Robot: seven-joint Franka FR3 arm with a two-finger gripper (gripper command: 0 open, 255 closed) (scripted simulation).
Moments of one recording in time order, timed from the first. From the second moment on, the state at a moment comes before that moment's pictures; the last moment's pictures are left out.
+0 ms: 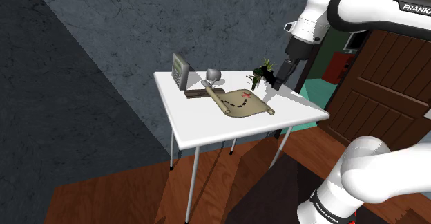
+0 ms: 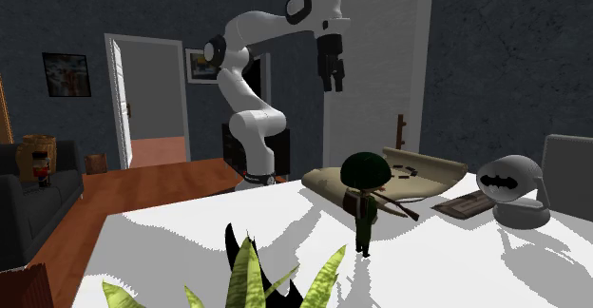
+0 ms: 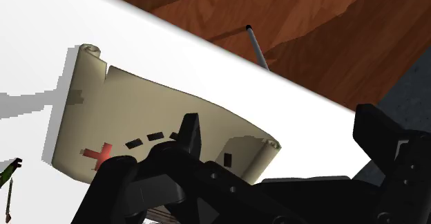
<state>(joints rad) 0.01 -0.82 0.03 -2.35 0.05 1.64 -0.15</state>
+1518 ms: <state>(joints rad) -0.07 -0.20 -0.33 -1.94 0.07 1.85 -0.53</state>
